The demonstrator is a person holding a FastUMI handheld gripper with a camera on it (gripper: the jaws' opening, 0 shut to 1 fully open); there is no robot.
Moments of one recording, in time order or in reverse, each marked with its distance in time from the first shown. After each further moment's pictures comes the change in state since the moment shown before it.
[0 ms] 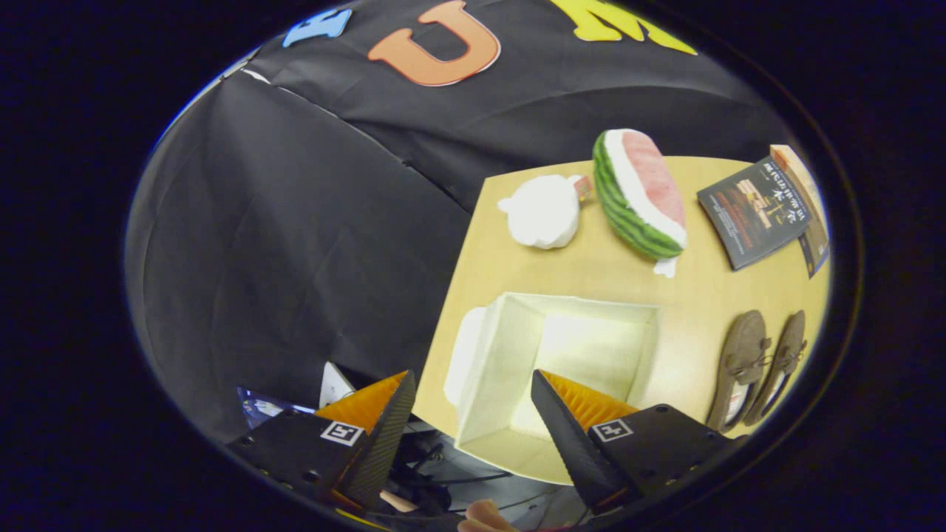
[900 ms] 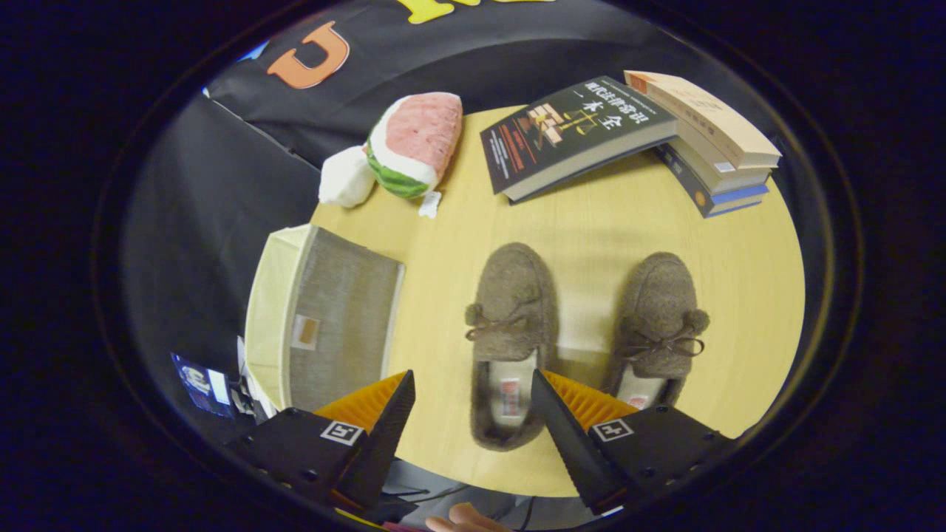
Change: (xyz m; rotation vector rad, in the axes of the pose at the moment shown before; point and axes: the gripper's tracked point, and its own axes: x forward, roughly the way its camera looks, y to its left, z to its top) arm -0.048 -0.328 -0.097 0.051 0.083 -0.283
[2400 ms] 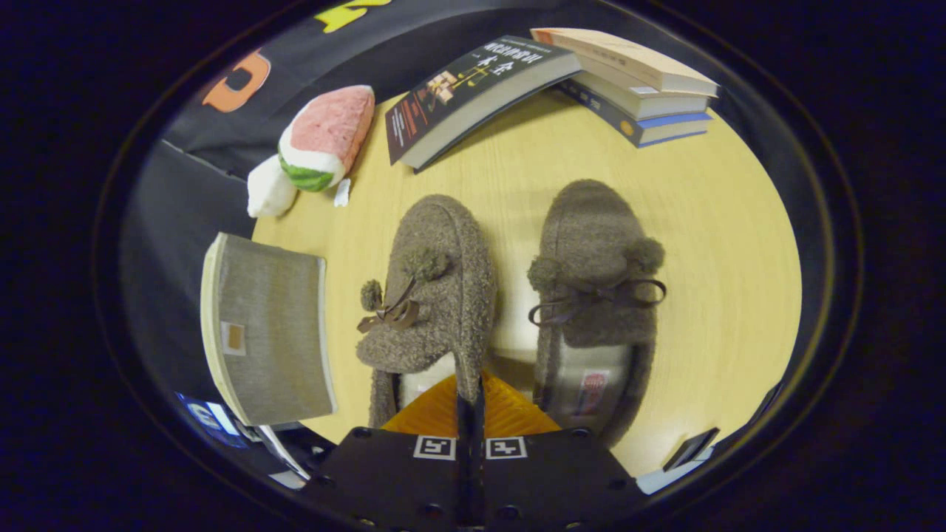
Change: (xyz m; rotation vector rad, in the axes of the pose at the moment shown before) arm -0.006 -0.032 -0.022 0.254 -0.007 -0.054
